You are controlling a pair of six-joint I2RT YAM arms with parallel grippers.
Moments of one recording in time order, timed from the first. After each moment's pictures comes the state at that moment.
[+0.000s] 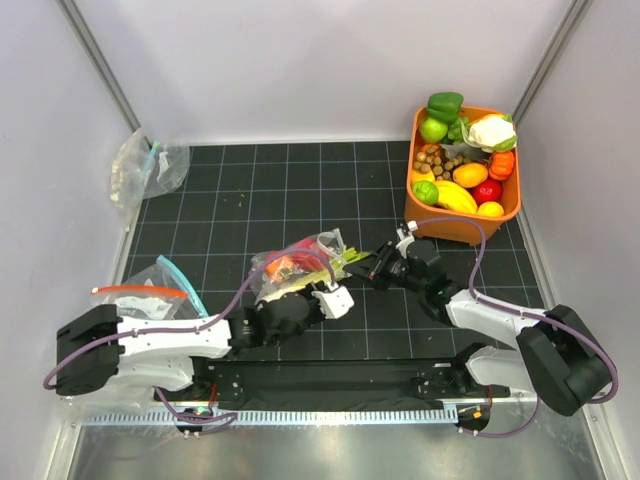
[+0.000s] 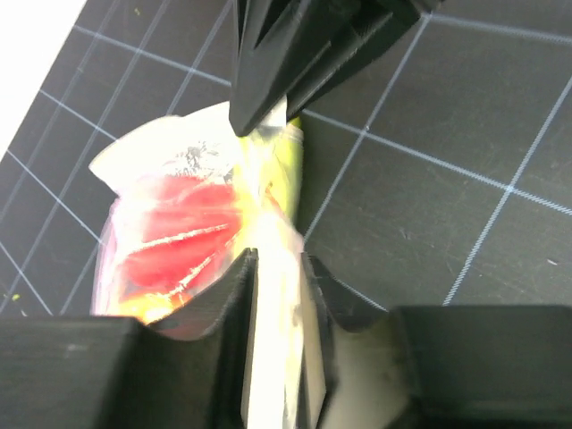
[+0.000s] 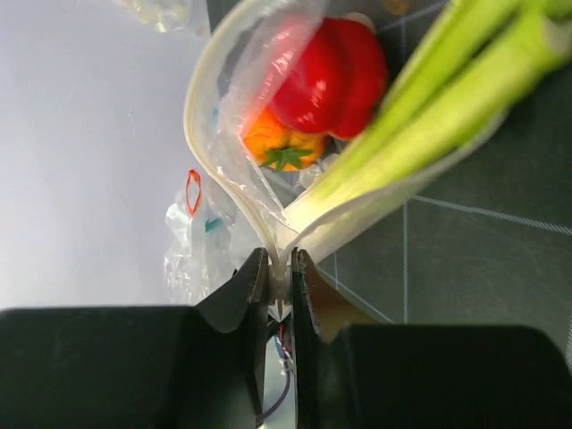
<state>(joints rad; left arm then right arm) -1.26 1.14 0.51 0.24 -0.43 0.31 0.56 1.20 0.38 0.46 -0.34 1.26</state>
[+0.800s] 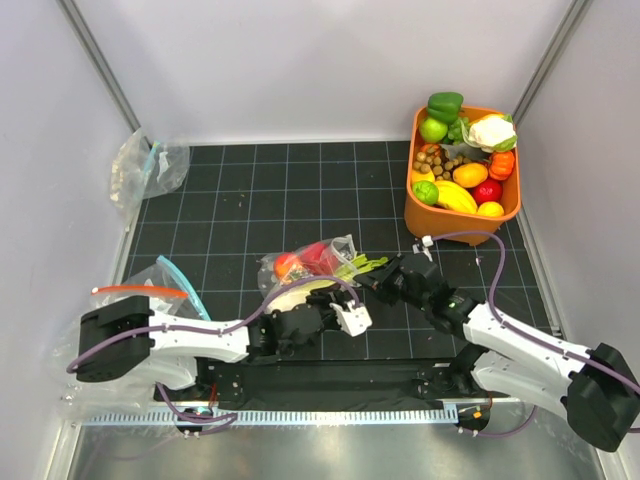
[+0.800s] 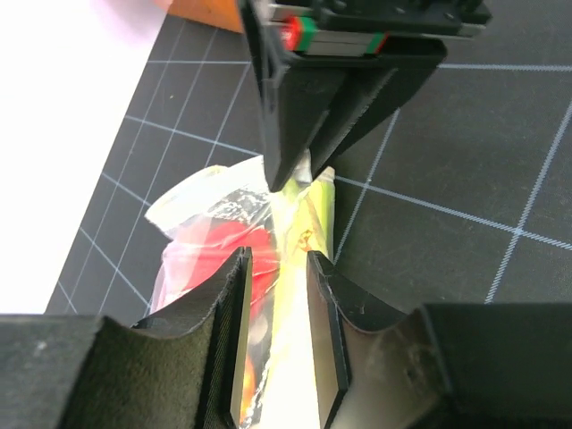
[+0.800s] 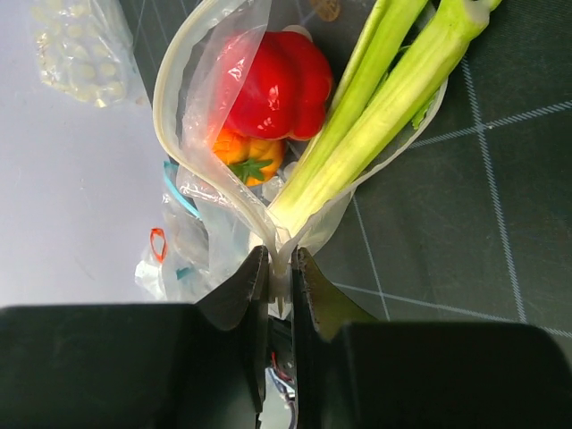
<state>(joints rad) -1.35 1.31 0.53 0.50 -0.52 0.53 0.73 0.93 0.43 -0.05 0.05 1.41</state>
